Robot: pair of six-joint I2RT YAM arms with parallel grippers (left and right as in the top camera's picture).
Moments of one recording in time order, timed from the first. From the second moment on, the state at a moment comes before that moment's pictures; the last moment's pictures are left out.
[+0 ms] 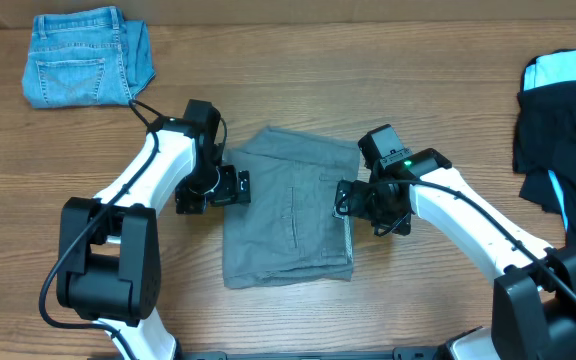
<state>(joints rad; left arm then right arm) -0.18 1.89 1.26 -1.00 0.20 -0.28 0.41 1.64 1.07 -0.88 -0.20 0.62</state>
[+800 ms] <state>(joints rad) -0.18 1.87 1.09 -0.73 0.46 -0.25 0.41 1.64 1.07 -0.87 -0.19 0.62</state>
